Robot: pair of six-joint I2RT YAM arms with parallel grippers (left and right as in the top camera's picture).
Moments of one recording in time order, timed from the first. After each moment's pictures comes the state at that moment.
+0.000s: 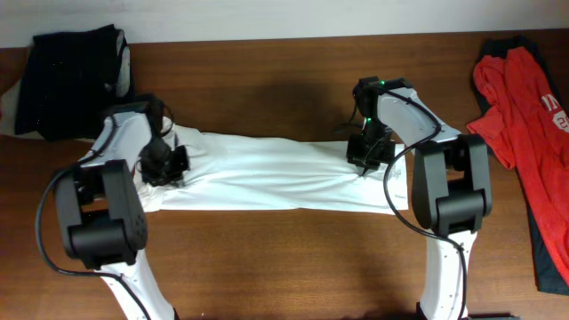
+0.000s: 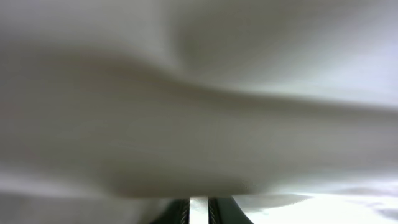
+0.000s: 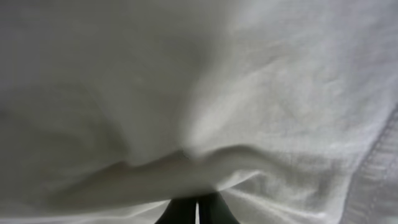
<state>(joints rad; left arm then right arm) 0.11 2.12 1.48 -1.08 0.09 -0.16 0.16 2.26 1.70 -1.23 -0.12 0.42</state>
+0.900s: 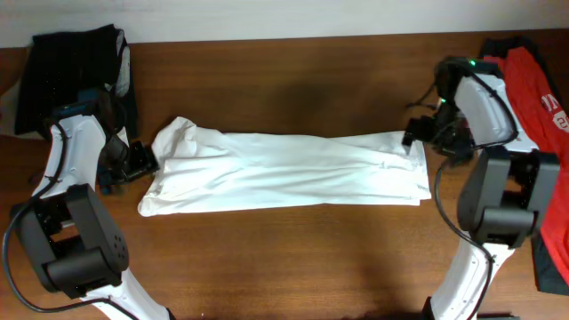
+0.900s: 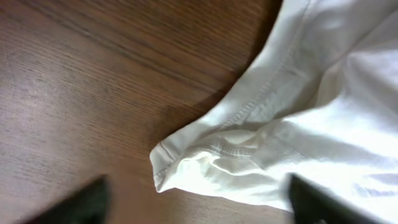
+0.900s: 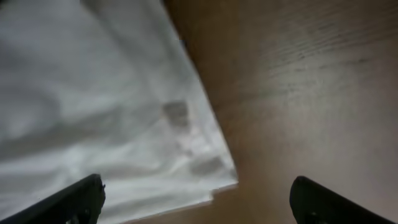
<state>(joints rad) 0.26 1.97 1.52 -1.18 0.01 -0.19 -0.16 2.15 1.75 -1.32 -0.01 0.26</state>
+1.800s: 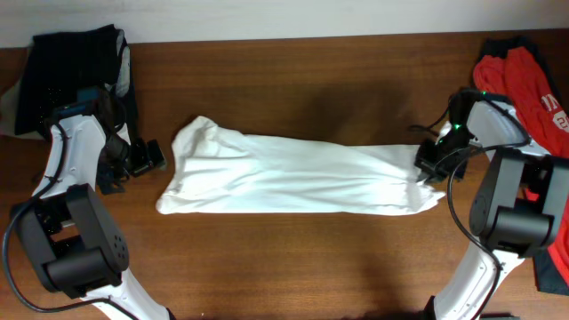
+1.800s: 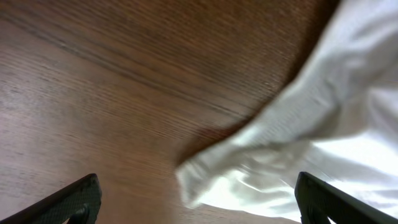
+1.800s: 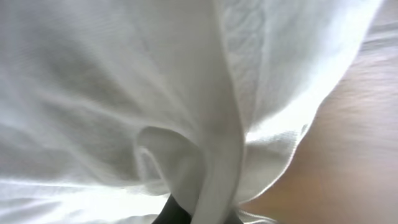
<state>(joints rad) 0.26 1.97 1.52 -1.15 0.07 -0.19 -0.23 2.10 1.51 -1.20 -0.17 0.30</state>
